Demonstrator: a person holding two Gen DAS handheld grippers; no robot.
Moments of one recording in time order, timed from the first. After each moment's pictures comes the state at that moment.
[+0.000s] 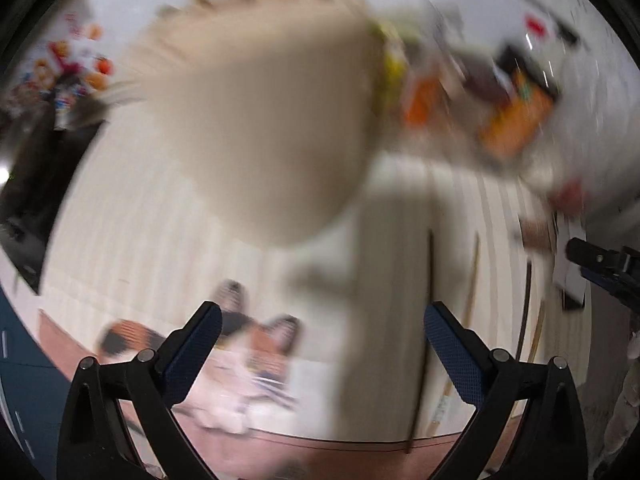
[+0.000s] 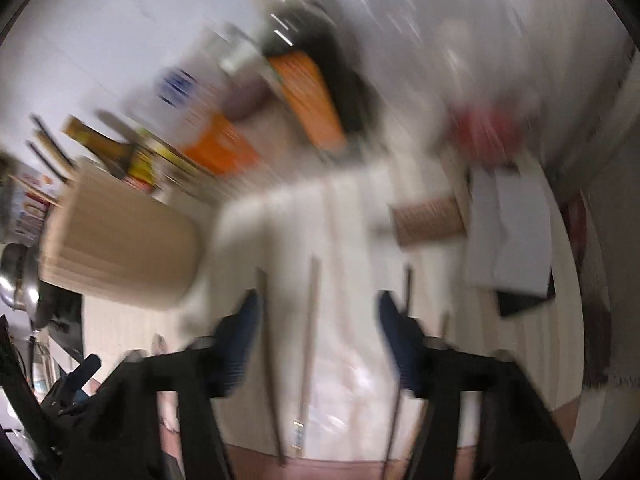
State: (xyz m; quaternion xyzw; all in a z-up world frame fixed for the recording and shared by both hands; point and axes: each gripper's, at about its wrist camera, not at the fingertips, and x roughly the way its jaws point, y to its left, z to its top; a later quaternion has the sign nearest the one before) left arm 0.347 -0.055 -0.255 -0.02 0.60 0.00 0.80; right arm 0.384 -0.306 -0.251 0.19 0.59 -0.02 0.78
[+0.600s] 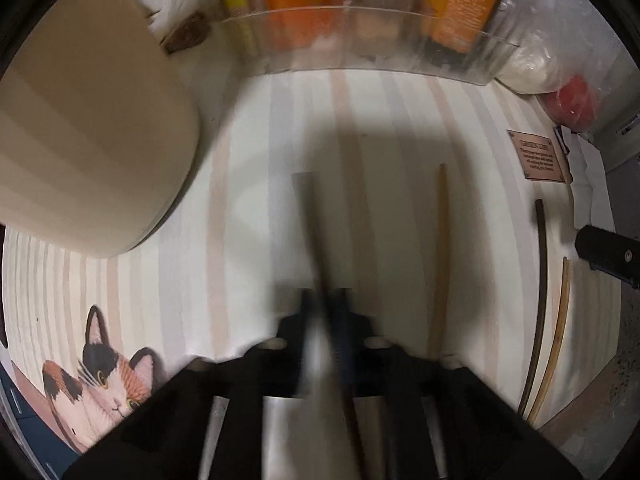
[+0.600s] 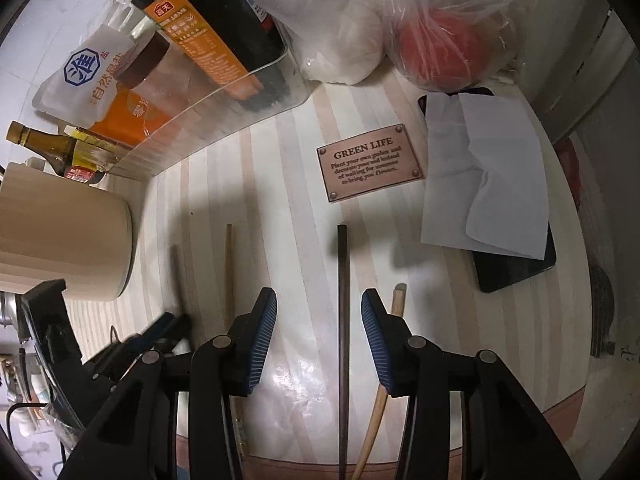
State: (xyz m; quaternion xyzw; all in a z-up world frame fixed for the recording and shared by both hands) left arm 0.378 -0.127 -0.337 0.04 0.64 -0.07 0.76; right arm 0.380 -0.342 -0.309 0.21 0.64 -0.04 0.74
